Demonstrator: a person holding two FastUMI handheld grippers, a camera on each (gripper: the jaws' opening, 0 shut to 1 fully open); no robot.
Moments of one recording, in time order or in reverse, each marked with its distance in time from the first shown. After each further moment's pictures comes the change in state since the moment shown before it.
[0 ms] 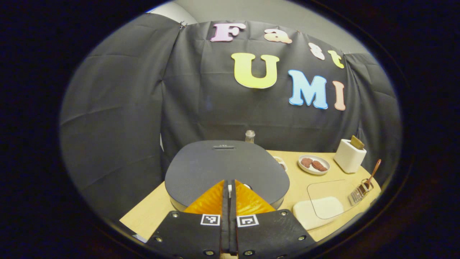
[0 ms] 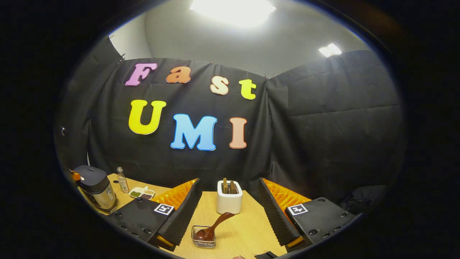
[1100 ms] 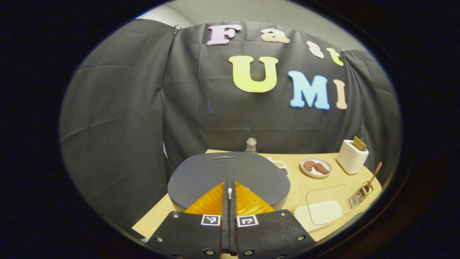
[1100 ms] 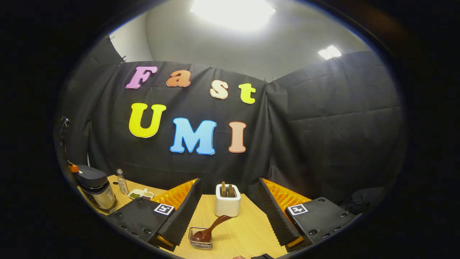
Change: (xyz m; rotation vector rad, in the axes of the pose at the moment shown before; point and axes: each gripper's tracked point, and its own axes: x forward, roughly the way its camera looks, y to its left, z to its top) left arm -0.002 -0.002 0.047 0.050 -0.003 0.030; right arm -0.004 -0.013 0.013 -0.005 -0.036 -0.005
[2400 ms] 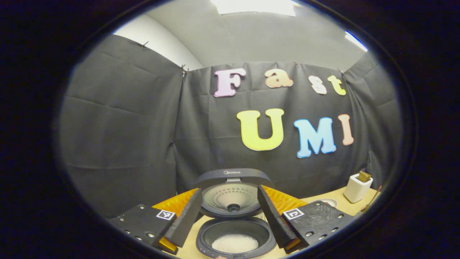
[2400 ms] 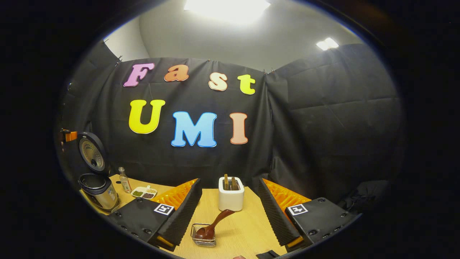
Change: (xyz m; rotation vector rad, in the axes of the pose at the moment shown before) left arm -0.064 0.017 0.167 0.009 -0.420 0.123; right arm 0.014 0.002 -0.033 0.050 0.079 0.032
